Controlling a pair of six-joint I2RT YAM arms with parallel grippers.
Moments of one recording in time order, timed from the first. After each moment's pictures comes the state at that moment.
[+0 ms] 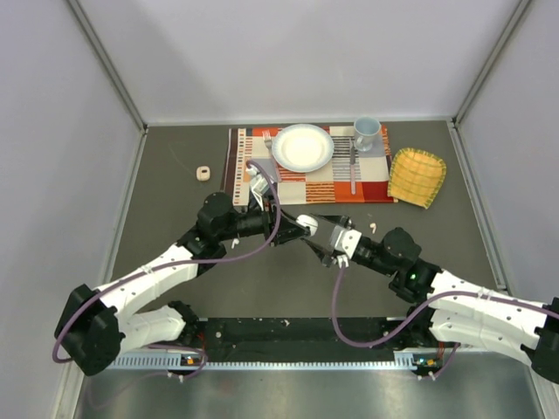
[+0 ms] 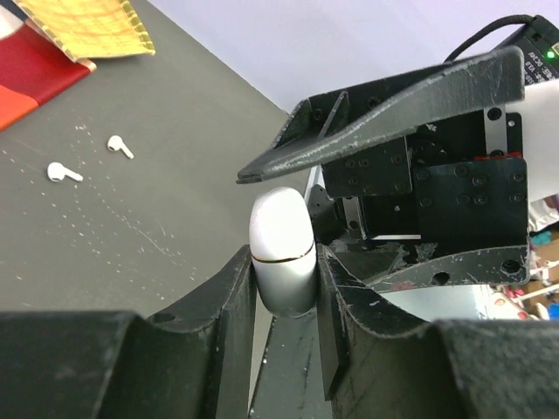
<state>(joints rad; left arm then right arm) -0.68 1.11 0.67 0.41 0.68 -0.64 0.97 0.83 0.45 0.49 -0.18 -0.54</state>
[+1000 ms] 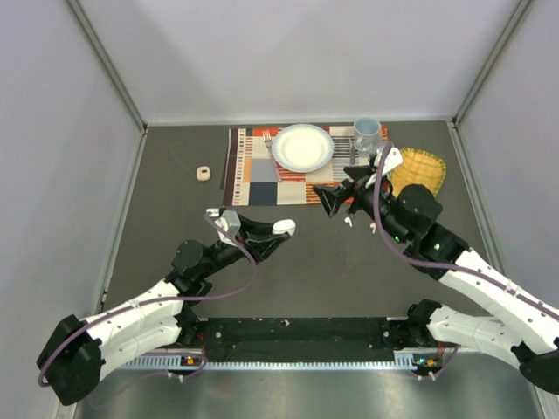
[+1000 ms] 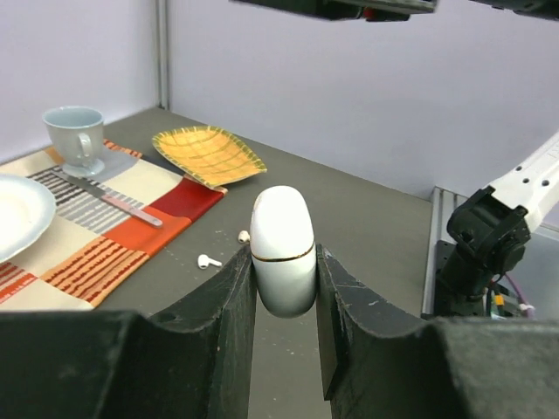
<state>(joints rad) -0.74 0.82 0.28 0.84 0.39 -0.30 0.83 0.86 0.87 0.07 0.16 0.11</state>
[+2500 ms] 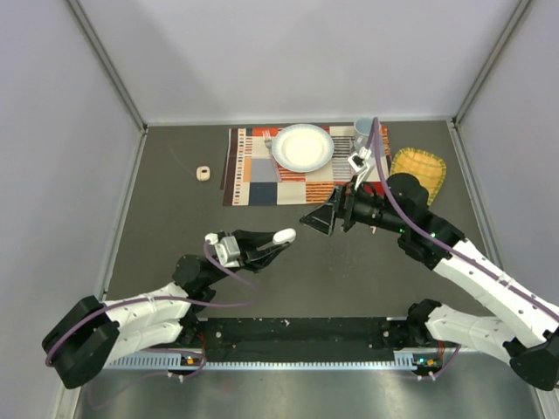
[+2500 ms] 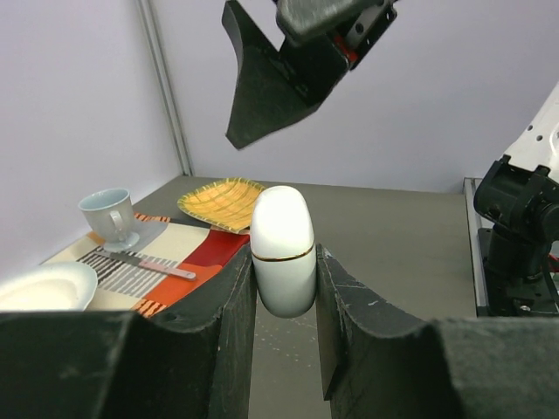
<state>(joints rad) -0.79 0.95 0.13 1.27 0.41 -0.07 0.72 0.95 0.96 -0.18 -0.37 0.60</state>
